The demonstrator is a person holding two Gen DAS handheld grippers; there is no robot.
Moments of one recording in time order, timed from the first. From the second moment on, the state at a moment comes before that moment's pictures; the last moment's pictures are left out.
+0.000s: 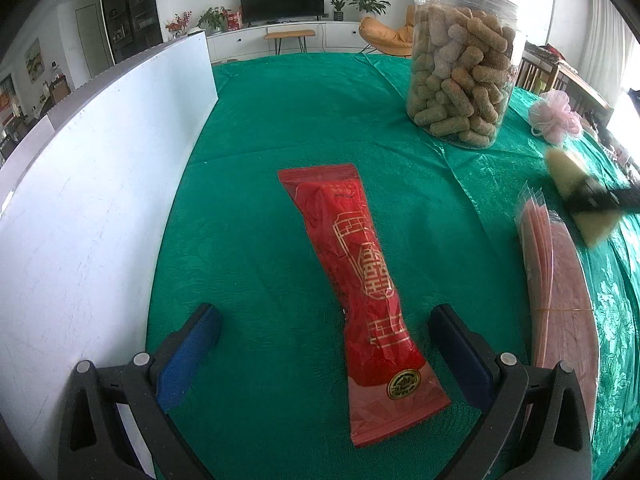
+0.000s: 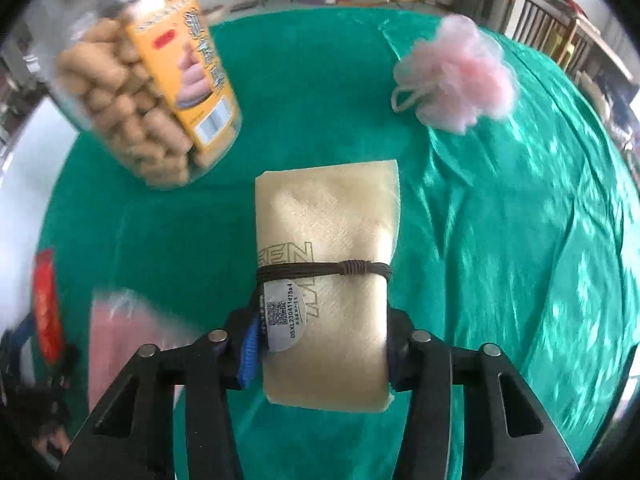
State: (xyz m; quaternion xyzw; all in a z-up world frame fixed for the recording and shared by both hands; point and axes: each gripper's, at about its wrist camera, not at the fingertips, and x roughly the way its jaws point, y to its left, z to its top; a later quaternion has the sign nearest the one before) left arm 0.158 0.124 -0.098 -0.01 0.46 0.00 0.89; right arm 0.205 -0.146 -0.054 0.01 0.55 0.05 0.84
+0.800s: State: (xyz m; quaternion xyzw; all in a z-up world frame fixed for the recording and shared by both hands) left arm 0.184 0.118 -0.077 -0.04 0.48 -0.03 0.88; right arm 0.040 -0.181 -0.064 0.08 0.45 -0.01 0.89
